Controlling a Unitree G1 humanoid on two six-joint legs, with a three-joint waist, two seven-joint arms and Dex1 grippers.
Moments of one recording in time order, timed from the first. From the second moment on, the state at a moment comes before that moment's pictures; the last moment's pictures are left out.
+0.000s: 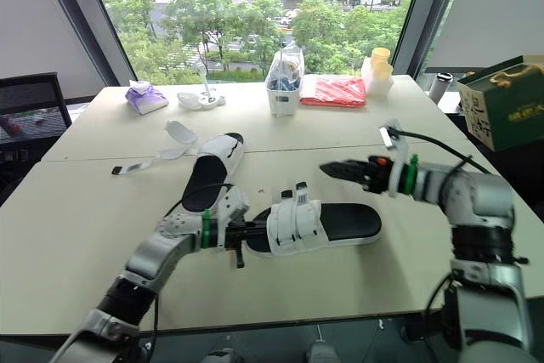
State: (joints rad) left arm -0.40 0.37 -0.18 0.05 -0.27 0.45 -0.99; right arm -0.59 -0.73 -0.23 0.13 0.67 1.21 1.00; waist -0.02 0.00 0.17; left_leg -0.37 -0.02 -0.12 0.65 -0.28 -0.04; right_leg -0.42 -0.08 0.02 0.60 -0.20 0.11
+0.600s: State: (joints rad) left arm -0.41 0.52 -0.04 -0.17 -0.52 0.71 -0.99; right arm -0.50 -0.66 -0.12 0.11 0.77 1.30 1.00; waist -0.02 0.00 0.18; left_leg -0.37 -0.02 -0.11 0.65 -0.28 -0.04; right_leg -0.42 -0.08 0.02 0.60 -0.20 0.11
